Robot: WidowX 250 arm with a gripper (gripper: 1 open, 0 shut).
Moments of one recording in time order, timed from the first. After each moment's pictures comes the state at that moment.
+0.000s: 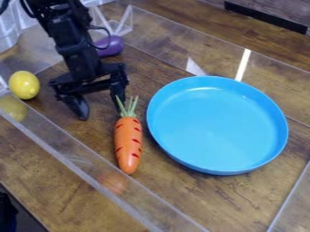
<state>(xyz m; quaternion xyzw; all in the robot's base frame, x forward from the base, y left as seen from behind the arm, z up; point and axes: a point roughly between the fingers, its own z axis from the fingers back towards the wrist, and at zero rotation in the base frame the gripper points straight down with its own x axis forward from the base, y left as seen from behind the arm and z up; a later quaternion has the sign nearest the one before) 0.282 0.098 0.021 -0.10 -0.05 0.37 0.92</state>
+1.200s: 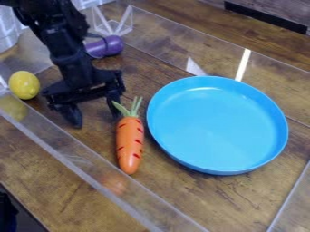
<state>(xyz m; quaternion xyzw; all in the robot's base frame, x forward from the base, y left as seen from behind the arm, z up) 0.268 0.075 0.020 -0.09 -0.06 0.42 0.90</state>
